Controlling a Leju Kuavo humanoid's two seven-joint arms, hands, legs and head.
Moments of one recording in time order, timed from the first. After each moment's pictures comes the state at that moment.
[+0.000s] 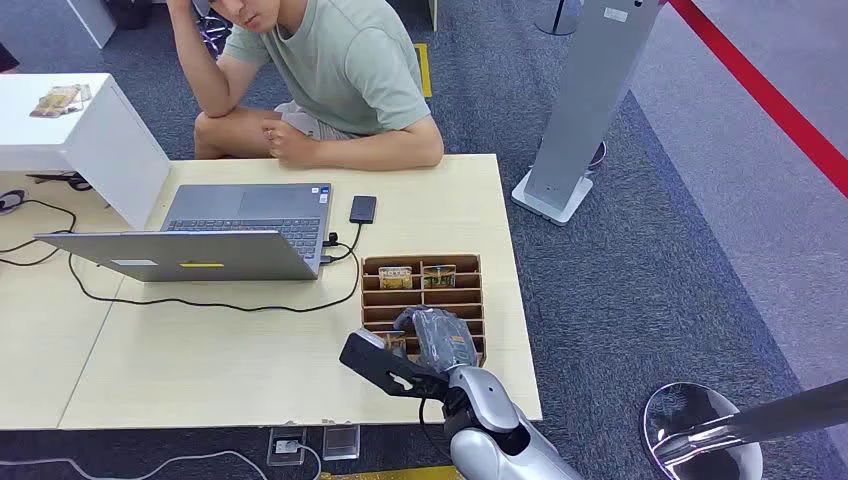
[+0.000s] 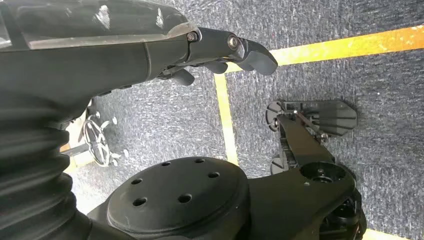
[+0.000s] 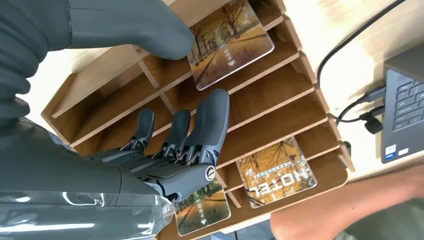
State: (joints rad) left arm -0.10 0.09 -1.15 -0.21 1.21 0.09 0.05; right arm -0.26 0.04 0.91 -1.38 0.87 -0.16 0.52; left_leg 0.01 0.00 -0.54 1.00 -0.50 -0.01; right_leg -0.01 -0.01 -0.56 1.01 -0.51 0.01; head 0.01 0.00
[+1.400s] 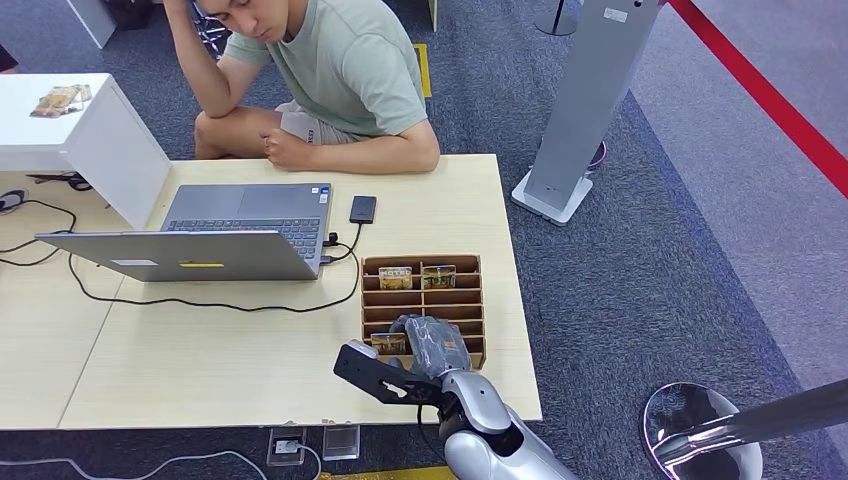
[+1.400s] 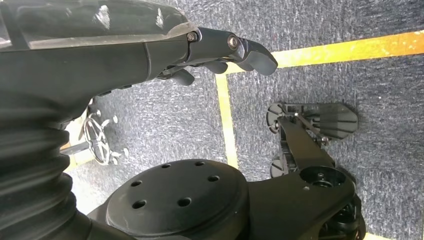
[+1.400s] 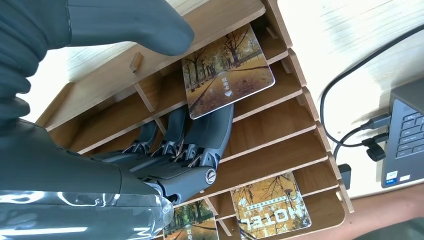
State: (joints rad) left arm -0.10 0.09 -1.15 -0.21 1.23 0.10 0.06; right arm -0.28 0.05 0.93 -1.32 0.87 -0.13 0.51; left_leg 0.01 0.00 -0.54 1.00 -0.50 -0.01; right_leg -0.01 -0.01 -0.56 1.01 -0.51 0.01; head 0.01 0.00
